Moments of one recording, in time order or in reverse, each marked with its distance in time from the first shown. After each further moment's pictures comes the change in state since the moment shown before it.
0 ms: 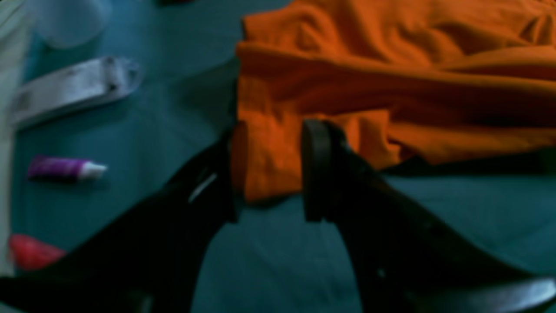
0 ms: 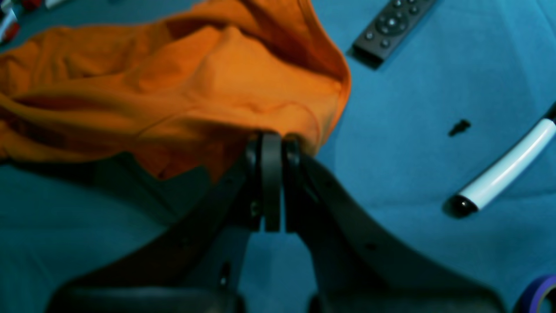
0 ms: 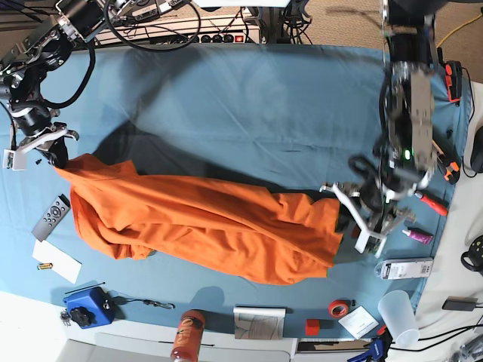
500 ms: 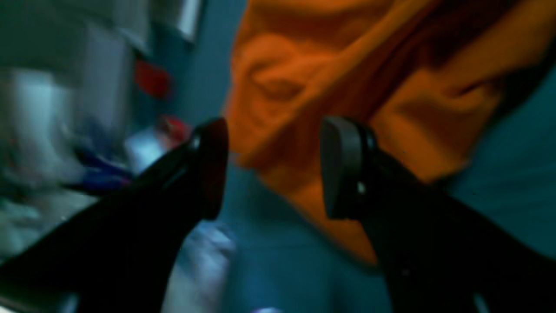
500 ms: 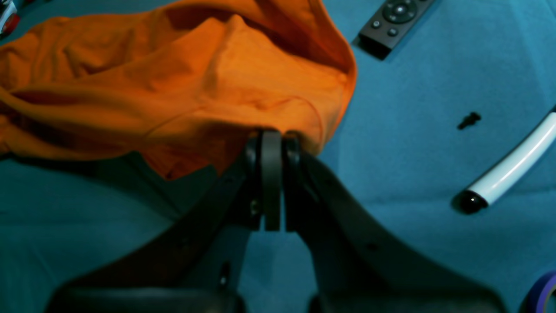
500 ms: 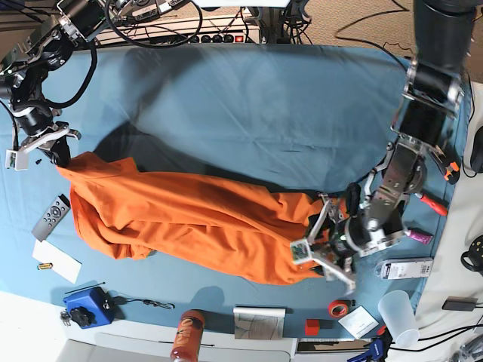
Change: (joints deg) left arm -20.7 -8.6 28.9 -17.5 33.0 -20.1 -24.6; right arm 0.0 -0.3 -0.1 0.0 0.0 0.0 -0.1
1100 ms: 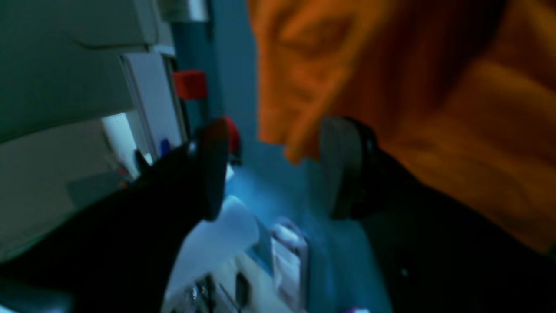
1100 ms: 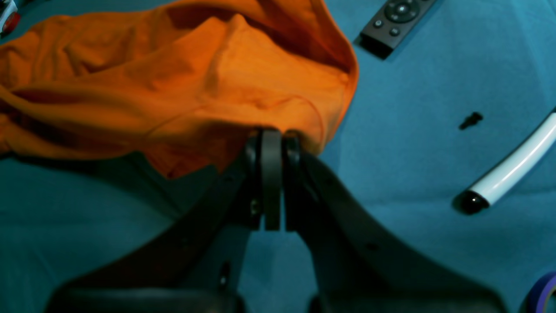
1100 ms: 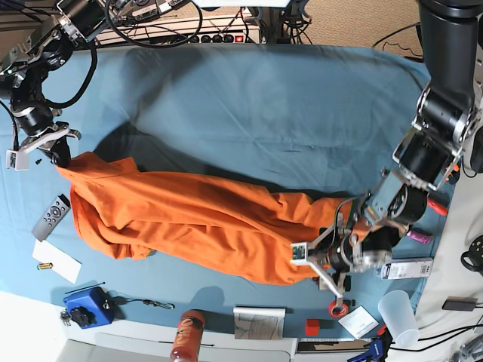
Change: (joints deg) left arm -11.9 0.5 14.5 -20.3 14.3 5.5 -15.4; right arm 0.0 0.0 0.0 0.0 0.0 0.0 0.0
